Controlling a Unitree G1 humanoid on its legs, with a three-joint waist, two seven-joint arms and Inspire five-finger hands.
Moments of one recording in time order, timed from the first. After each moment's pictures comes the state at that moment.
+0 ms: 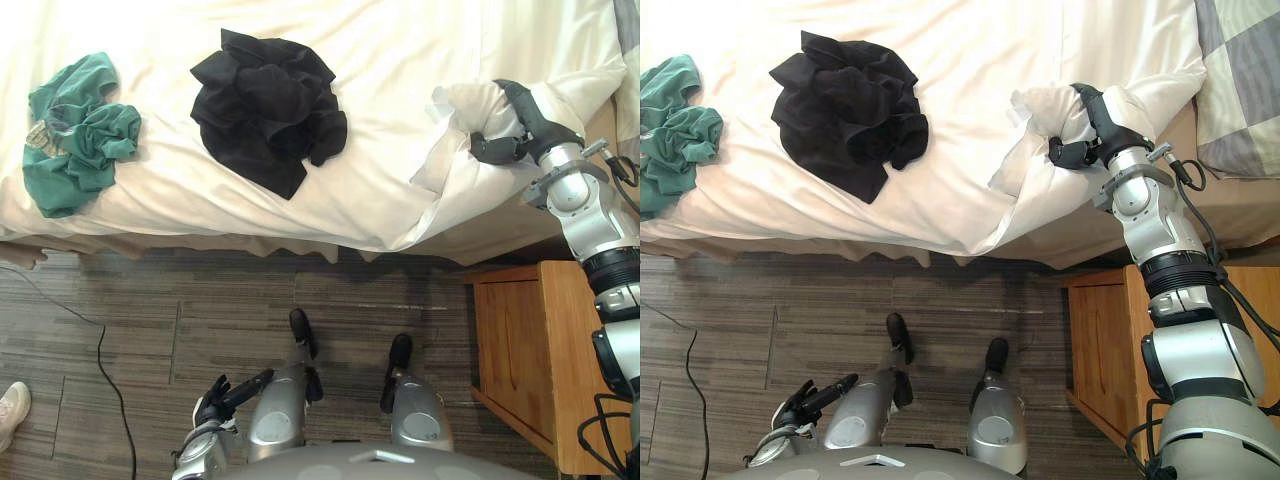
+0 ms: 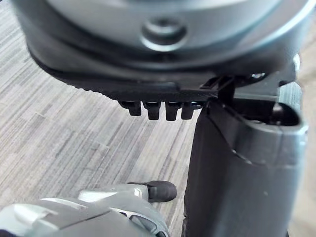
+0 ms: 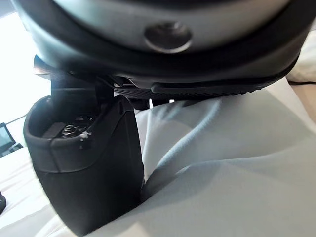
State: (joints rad) left arm 0.11 0.08 0.15 0.97 -0.33 -0.09 0.05; right arm -0.82 -0.84 0.30 0.70 -0.33 -0.07 -0.05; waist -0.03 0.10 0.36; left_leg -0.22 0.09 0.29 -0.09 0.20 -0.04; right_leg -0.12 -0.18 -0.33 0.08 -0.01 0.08
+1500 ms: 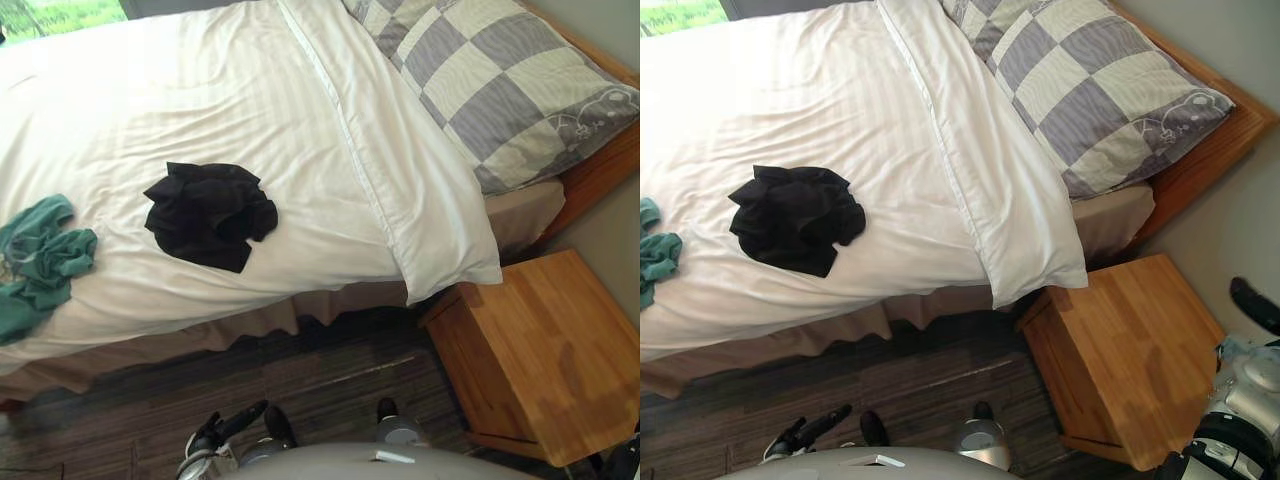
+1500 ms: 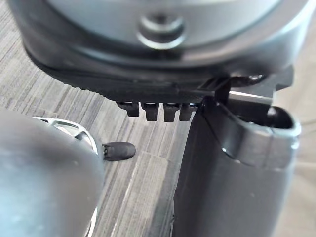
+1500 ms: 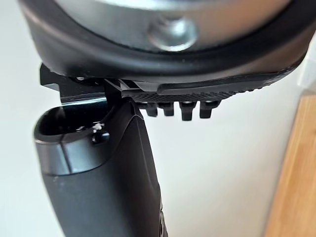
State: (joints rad) left arm 0.17 0.05 0.29 1.03 -0.30 -0.04 0.06; right arm -0.13 -0.62 -0.74 0.59 0.26 0.01 -0.38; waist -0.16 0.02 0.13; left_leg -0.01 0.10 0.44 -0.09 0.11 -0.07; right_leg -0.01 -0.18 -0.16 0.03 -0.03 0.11
